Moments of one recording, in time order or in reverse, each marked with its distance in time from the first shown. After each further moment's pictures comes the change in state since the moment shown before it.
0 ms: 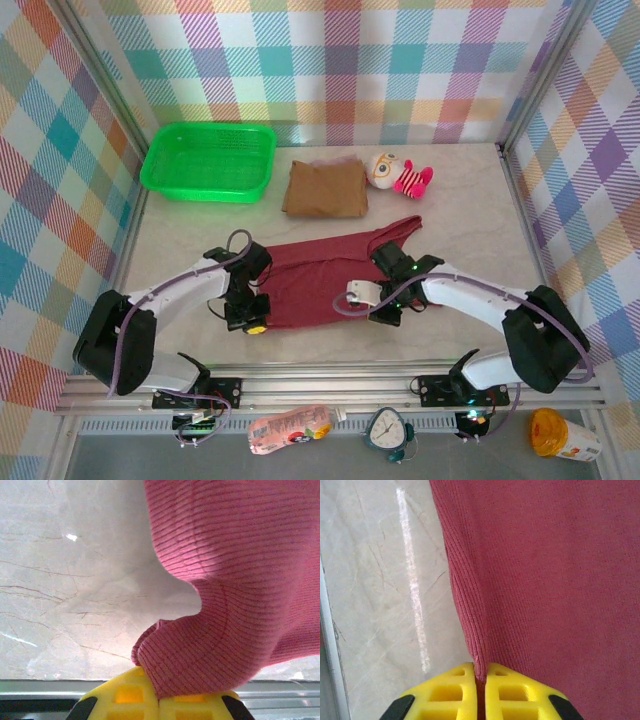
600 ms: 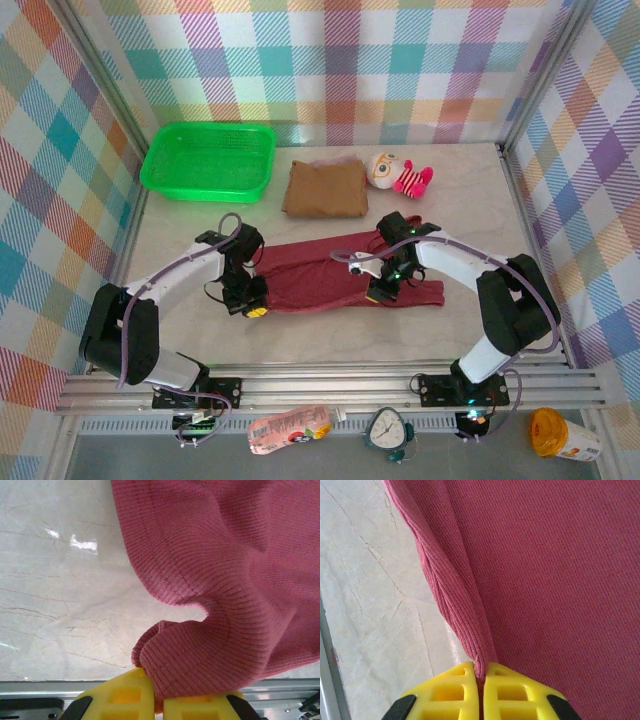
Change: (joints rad) left arm 0.121 0.052 0.116 -0.034 0.050 0.026; right arm -0.162 0.222 0.220 -0.124 -0.158 -0.015
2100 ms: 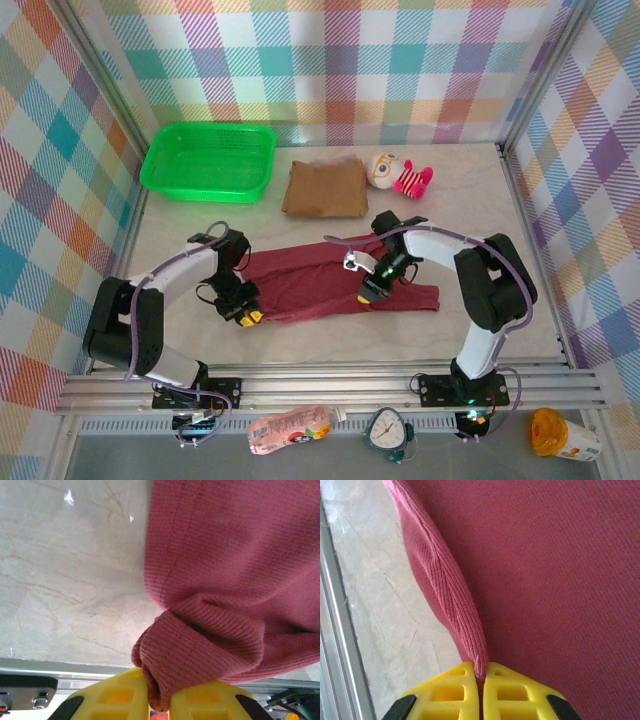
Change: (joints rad) left arm 0.120 0.050 -0.064 -0.020 0.095 -0.044; right arm -0.020 0.183 0.090 -0.037 -0.138 0.073
